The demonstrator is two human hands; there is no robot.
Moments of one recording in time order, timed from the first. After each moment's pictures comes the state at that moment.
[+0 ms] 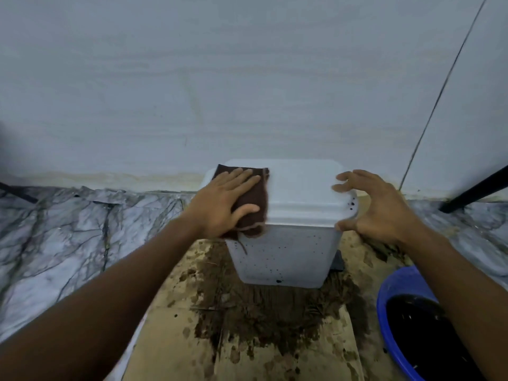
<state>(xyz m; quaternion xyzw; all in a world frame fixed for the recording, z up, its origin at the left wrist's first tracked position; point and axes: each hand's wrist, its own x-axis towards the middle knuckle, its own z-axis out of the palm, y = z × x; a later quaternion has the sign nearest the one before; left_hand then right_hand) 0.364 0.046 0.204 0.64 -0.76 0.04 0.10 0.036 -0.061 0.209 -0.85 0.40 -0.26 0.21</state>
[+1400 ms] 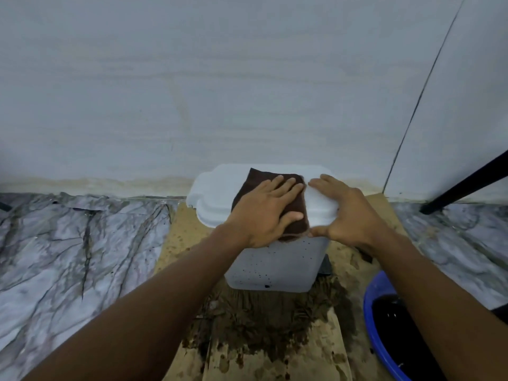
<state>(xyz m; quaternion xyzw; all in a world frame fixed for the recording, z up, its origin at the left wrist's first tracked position) 0.268 0.013 0.209 0.59 -0.80 0.04 0.11 0.057 -0.054 0.211 -0.86 0.42 -0.22 0.21</state>
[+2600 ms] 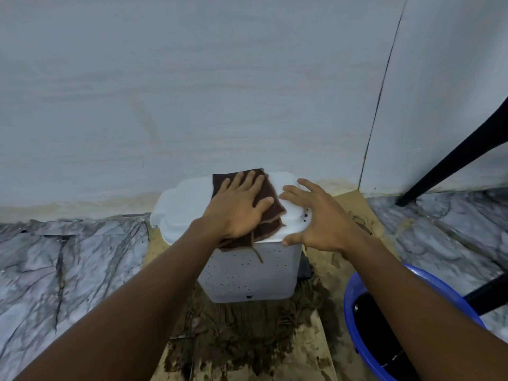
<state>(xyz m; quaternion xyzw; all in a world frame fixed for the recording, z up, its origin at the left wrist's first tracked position) 0.251 -0.026 0.223 0.68 -0.72 -0.06 0.06 0.039 -0.055 0.213 -0.86 0.41 -0.19 0.21</state>
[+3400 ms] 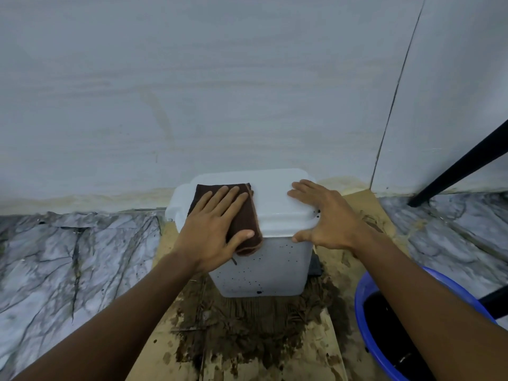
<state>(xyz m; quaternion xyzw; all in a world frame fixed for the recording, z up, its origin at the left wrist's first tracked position) 0.312 0.047 0.192 0.65 -0.75 0.11 0.09 0.051 -0.051 0.213 -0.87 0.40 -0.19 0.22</state>
